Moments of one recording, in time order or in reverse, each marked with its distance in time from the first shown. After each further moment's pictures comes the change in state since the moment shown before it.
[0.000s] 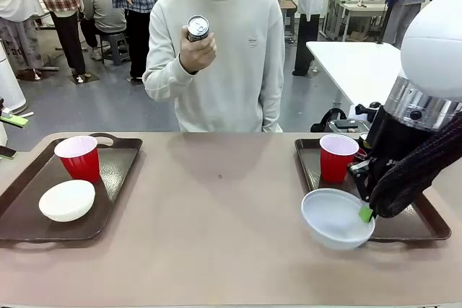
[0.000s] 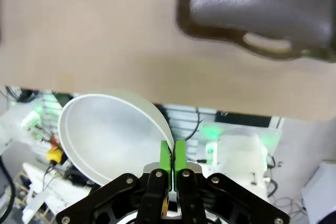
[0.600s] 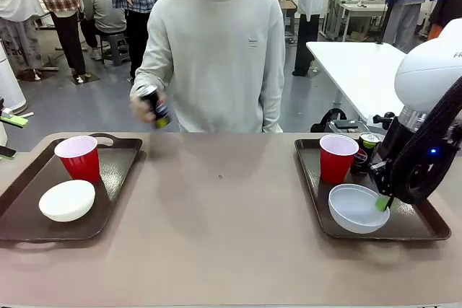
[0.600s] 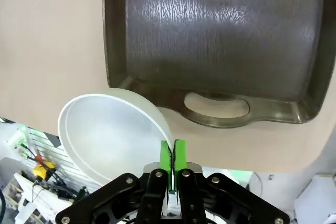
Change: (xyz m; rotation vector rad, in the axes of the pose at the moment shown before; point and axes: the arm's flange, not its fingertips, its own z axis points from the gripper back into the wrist) left arm 0.000 0.000 0.000 0.000 0.000 0.000; right arm 0.077 -0.082 -0.041 0.013 -0.004 0.016
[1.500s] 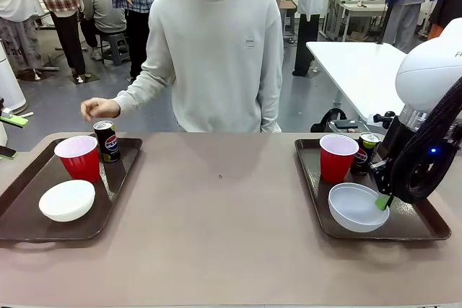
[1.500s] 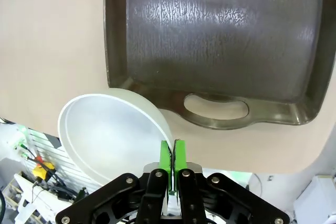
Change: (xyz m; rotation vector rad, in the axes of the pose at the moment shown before) left arm 0.000 0.000 0.000 0.000 0.000 0.000; right arm 0.002 -0.001 0.000 -0.002 -0.004 0.000
